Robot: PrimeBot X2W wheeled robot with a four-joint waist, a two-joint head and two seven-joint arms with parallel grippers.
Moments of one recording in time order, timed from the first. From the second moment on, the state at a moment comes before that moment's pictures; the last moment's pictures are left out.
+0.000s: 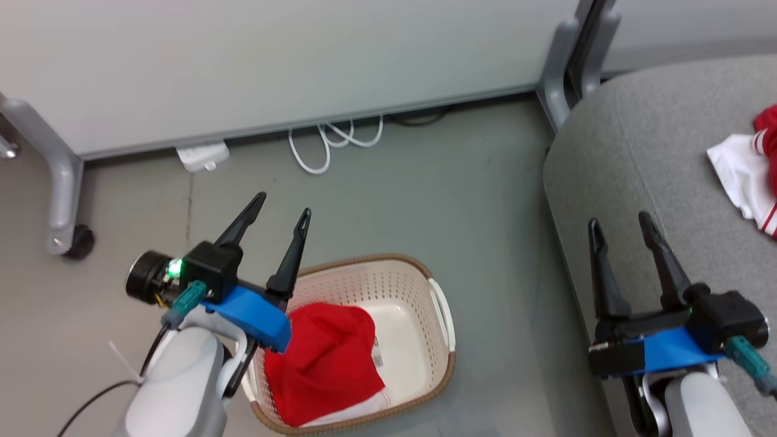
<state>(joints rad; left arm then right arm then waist) -0.49 0.14 -0.32 0.49 -0.15 -0.13 -0.26 -0.17 -0.10 0.02 0.14 0.09 0.13 -0.26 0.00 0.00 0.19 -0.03</state>
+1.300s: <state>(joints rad) -1.11 0.41 -1.24 1.07 -0.44 -0.13 -0.22 -0.59 -0.05 0.06 -0.01 0.10 0.13 -0.26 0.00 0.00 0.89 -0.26</state>
